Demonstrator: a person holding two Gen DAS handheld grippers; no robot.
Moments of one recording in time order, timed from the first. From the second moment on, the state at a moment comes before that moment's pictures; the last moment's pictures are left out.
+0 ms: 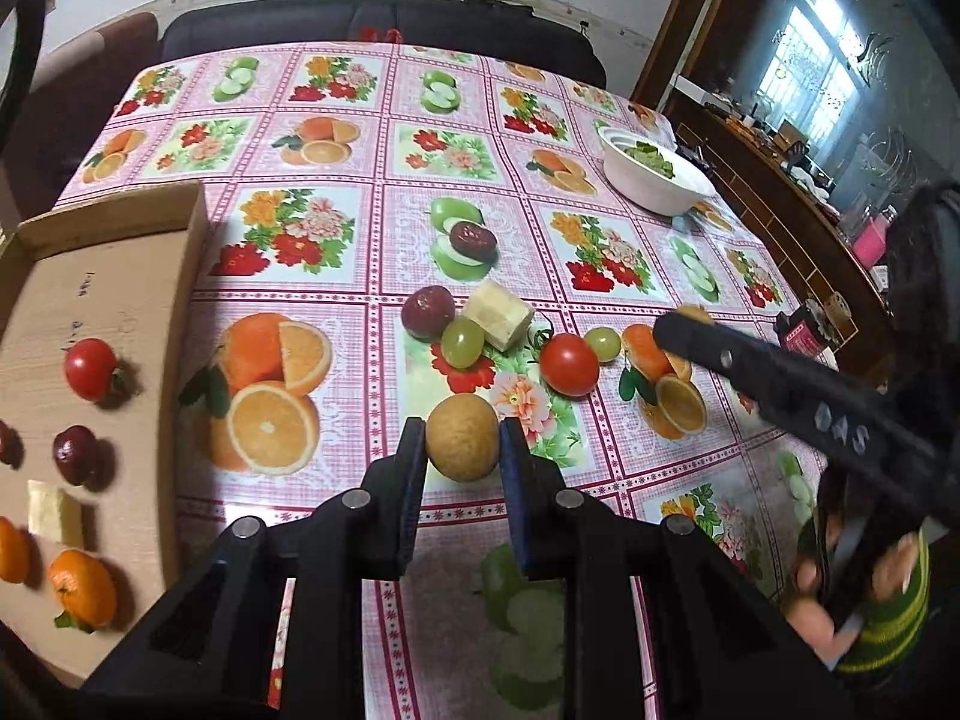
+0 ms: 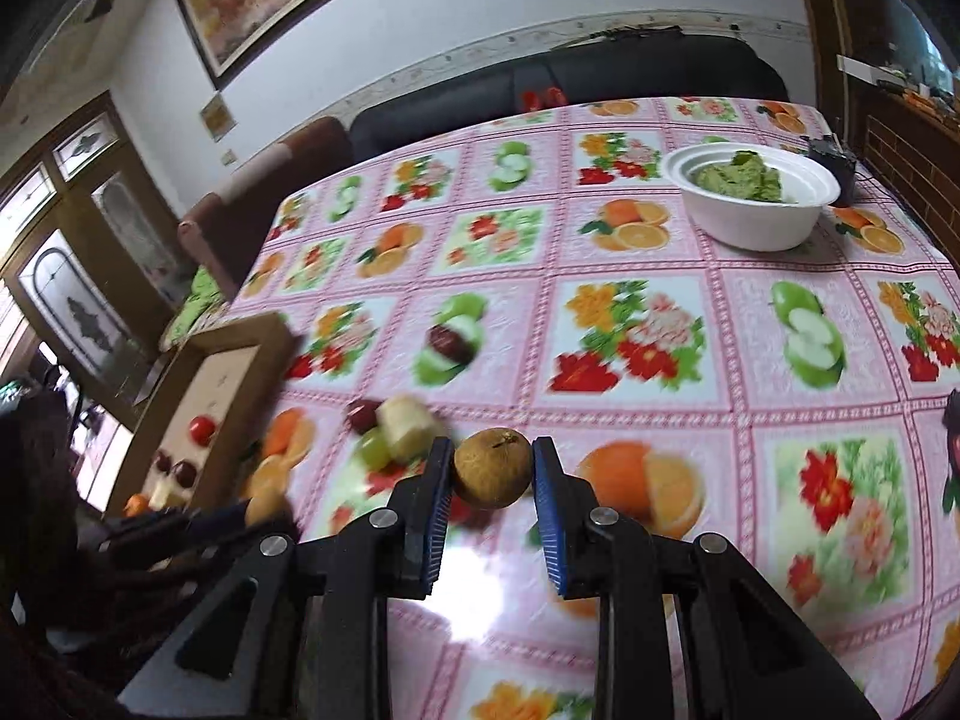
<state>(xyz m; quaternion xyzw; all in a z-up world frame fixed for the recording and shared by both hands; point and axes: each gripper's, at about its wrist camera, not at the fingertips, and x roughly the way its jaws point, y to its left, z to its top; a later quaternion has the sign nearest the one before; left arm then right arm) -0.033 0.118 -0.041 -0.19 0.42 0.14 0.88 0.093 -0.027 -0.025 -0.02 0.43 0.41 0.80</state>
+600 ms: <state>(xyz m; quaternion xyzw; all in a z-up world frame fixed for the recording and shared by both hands) -0.069 0.126 -0.022 -0.17 0.40 0.20 0.88 0.033 -0.010 -0.008 -0.03 0.42 0.45 0.79</state>
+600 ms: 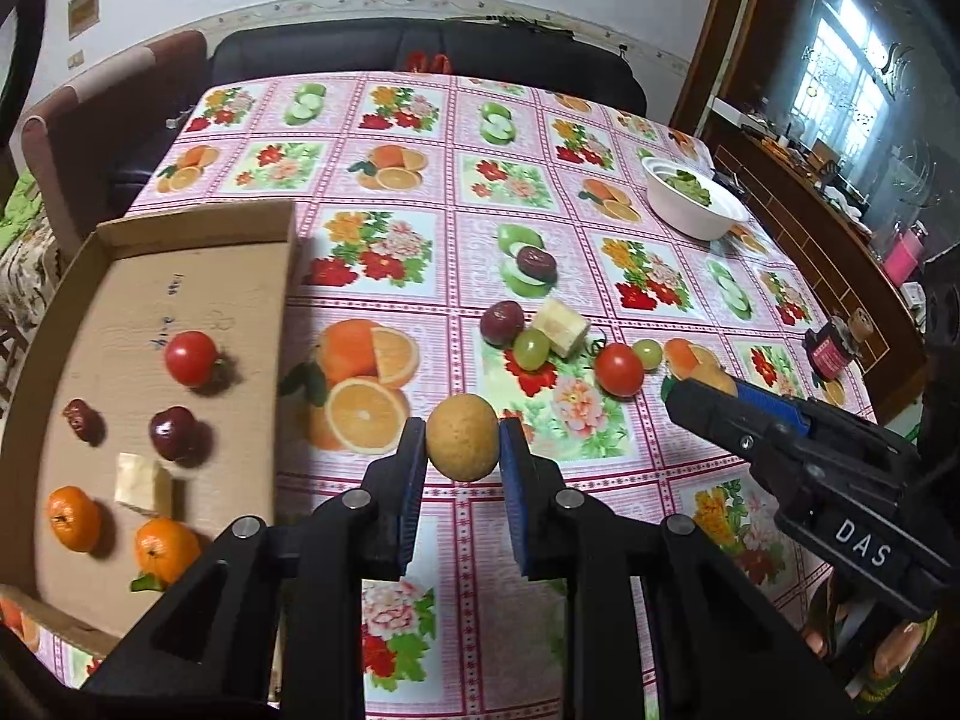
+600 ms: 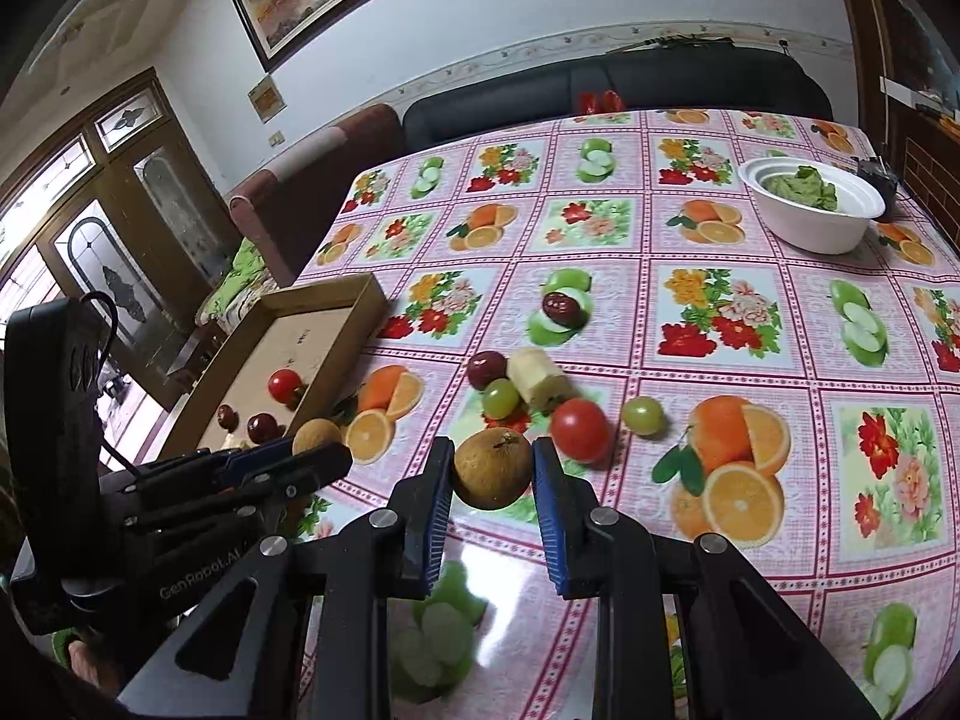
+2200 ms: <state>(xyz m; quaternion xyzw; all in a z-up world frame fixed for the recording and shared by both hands) -0.146 0.226 0.000 -0.19 0.37 0.34 0.85 -0.018 0.090 0.017 -0.06 0.40 0.54 0.74</state>
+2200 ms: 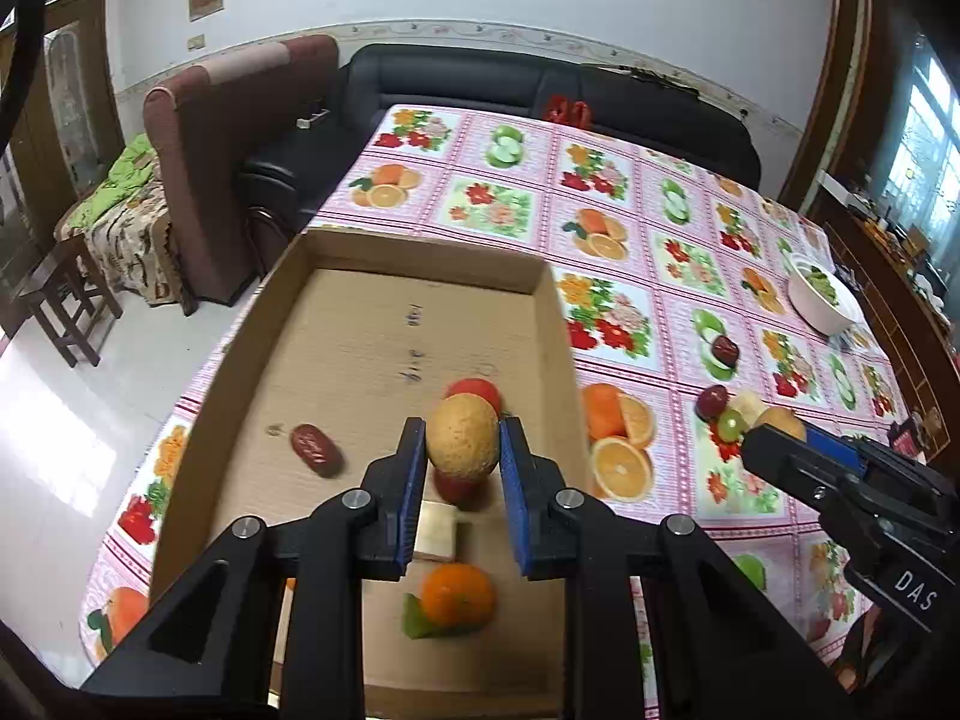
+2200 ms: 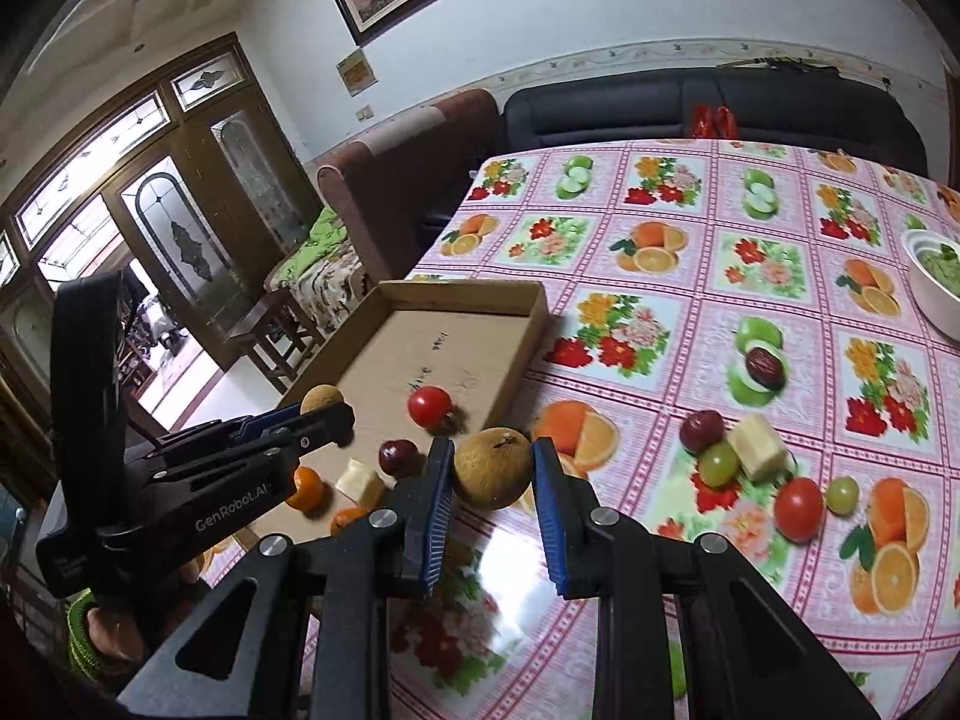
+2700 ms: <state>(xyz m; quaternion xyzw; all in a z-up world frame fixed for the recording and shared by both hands) -0.154 0.253 -0.011 -0.18 0.38 0.37 0.83 -0.022 0.123 0.012 -0.06 0.40 0.56 0.72</state>
